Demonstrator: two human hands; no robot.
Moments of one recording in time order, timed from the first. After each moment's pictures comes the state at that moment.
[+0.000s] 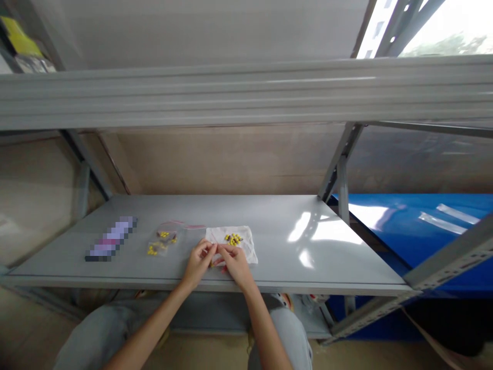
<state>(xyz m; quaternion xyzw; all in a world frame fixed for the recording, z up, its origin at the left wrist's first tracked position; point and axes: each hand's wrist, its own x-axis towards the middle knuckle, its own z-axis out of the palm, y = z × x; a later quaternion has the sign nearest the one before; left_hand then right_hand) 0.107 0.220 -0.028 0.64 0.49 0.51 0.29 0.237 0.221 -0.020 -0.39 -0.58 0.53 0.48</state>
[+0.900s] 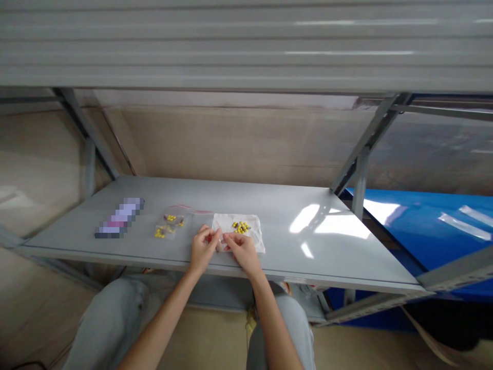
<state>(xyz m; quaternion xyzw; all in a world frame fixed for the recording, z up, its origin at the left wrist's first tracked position) 0.108 0.214 -0.029 0.59 0.53 0.57 0.23 0.238 0.220 -0.028 -0.43 -0.57 0.54 0.45</state>
